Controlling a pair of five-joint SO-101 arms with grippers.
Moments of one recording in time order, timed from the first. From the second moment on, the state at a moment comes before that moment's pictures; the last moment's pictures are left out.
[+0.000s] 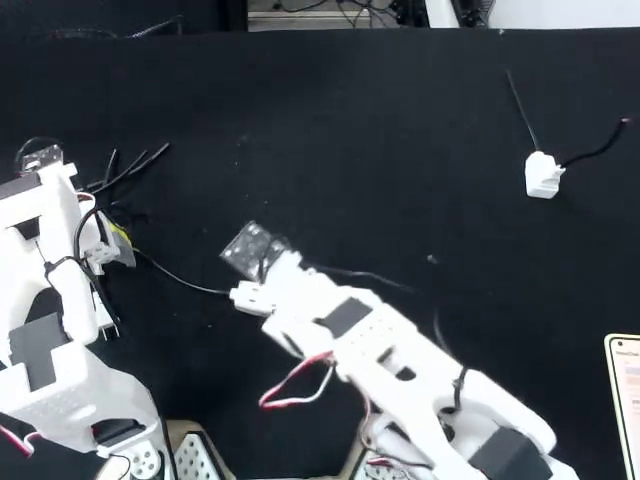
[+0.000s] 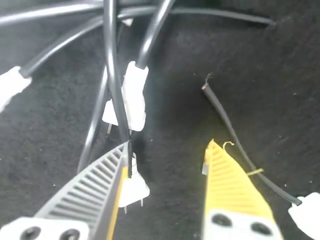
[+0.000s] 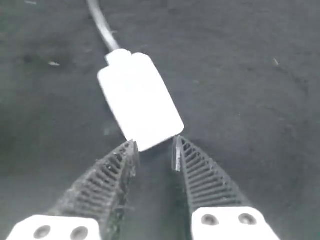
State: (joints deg) left arm -30.1 4.3 17.2 73.0 -3.5; right arm -38.7 -29.9 66.9 35.2 12.8
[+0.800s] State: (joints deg) left arm -44.8 5.3 6.7 71.3 -30.6; right arm -31.1 -44.1 69.5 35.9 12.3
